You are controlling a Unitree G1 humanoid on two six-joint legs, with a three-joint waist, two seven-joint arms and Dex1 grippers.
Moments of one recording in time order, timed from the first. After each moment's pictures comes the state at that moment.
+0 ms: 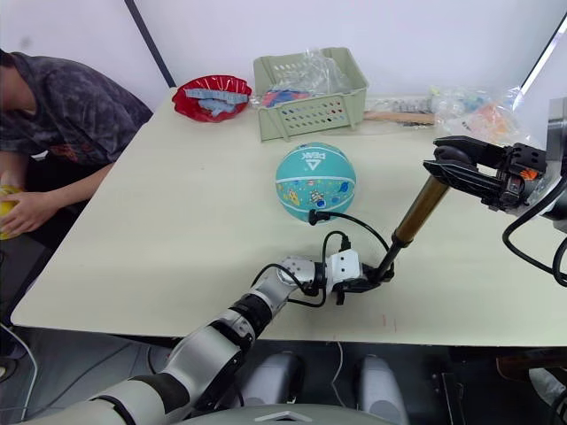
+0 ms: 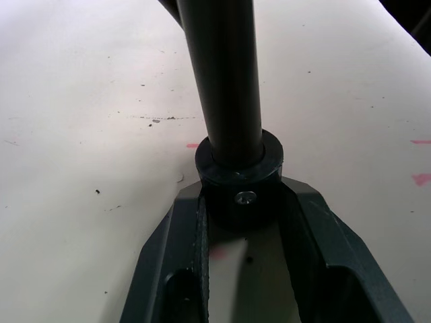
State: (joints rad) left arm -0.63 -0.02 -0.43 1.03 0.20 -0.45 -0.87; right arm -0.32 -0.88 -0.43 -0.28 0.93 0.61 1.01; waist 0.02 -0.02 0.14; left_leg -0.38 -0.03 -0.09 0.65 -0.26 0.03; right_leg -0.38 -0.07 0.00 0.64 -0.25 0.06
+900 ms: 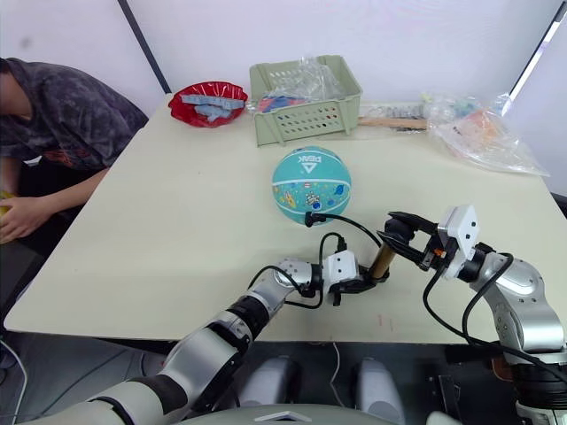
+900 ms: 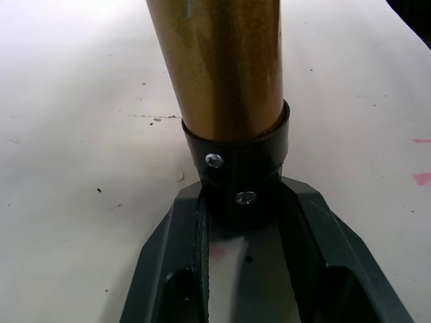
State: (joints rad) left arm -0.62 -0.01 -0.43 1.03 0.20 -0.44 -0.86; right arm -0.04 -0.59 -0.12 -0.22 0.50 0.13 0.95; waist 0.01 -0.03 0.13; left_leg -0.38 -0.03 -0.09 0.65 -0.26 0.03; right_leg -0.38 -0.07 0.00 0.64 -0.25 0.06
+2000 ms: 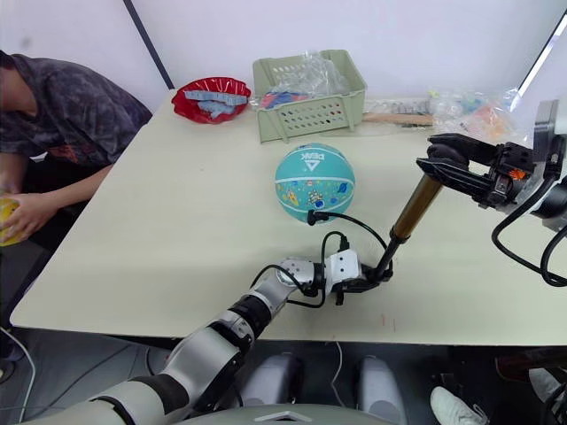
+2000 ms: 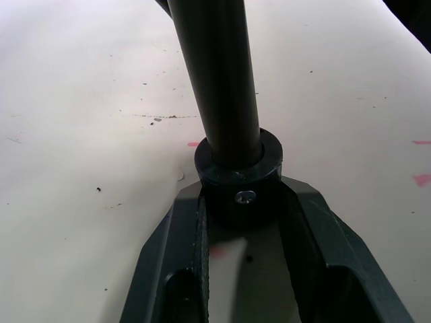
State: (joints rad) left arm -0.63 -0.02 -0.43 1.03 0.19 -0.44 -0.87; right arm -0.34 -0.89 -0.38 -0.29 0.92 0.59 0.97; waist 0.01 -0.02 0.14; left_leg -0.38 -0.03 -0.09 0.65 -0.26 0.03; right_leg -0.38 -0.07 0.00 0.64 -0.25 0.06
